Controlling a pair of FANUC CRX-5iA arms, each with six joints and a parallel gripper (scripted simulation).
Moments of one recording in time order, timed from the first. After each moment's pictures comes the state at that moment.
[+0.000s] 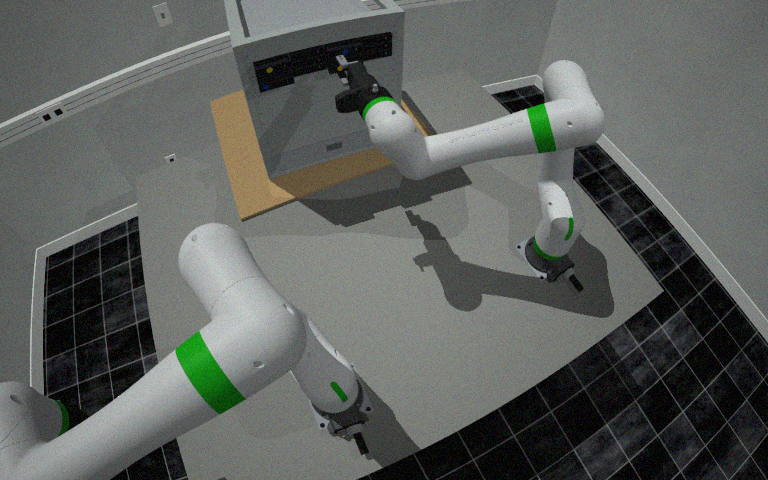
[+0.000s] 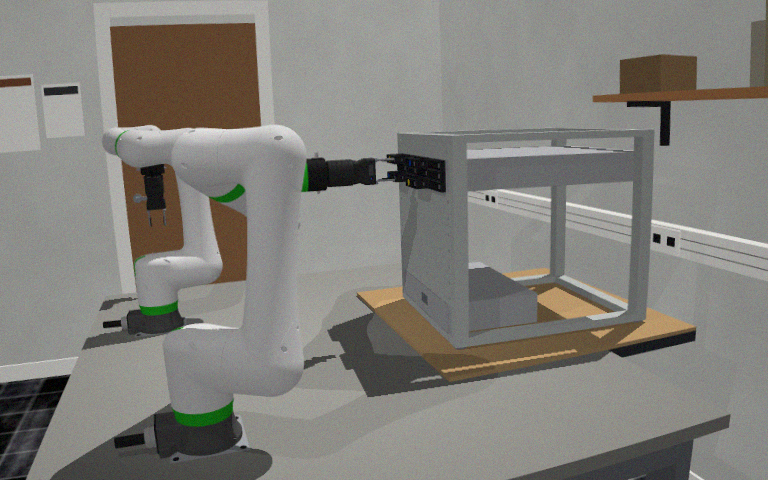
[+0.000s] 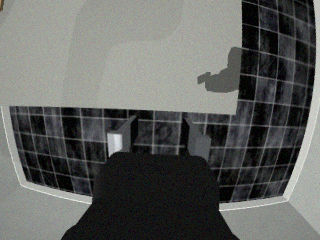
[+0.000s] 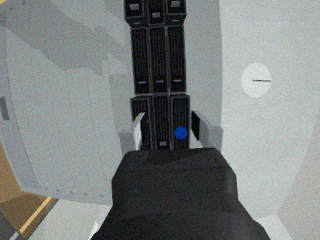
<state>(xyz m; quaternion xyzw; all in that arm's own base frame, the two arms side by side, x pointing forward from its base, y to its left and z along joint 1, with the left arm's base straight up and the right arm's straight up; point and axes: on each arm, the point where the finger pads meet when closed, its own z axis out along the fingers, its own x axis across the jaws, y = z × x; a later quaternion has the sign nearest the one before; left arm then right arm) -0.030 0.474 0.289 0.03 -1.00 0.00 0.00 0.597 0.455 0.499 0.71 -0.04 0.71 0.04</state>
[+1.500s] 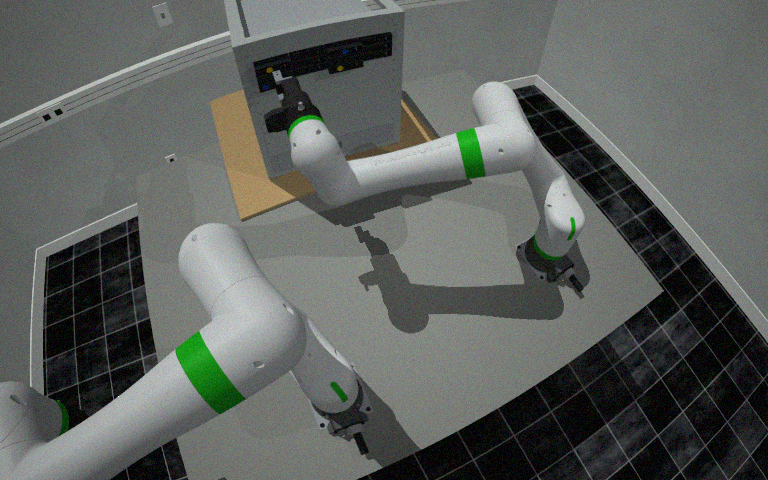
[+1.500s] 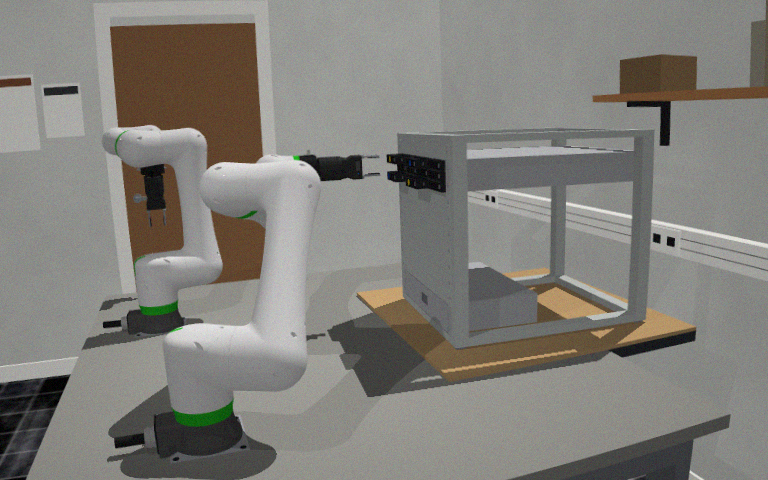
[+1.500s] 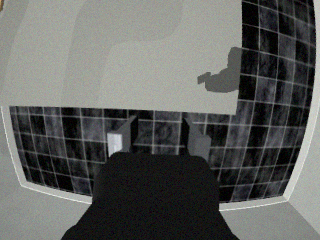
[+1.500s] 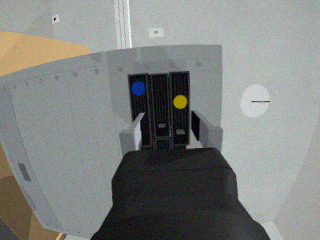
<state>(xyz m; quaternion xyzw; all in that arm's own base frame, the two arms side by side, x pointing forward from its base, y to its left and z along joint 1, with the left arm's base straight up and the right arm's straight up) -0.030 0.474 0.289 0.03 -1.00 0.00 0.00 0.616 0.640 0.500 0.71 -0.04 0.71 0.04</state>
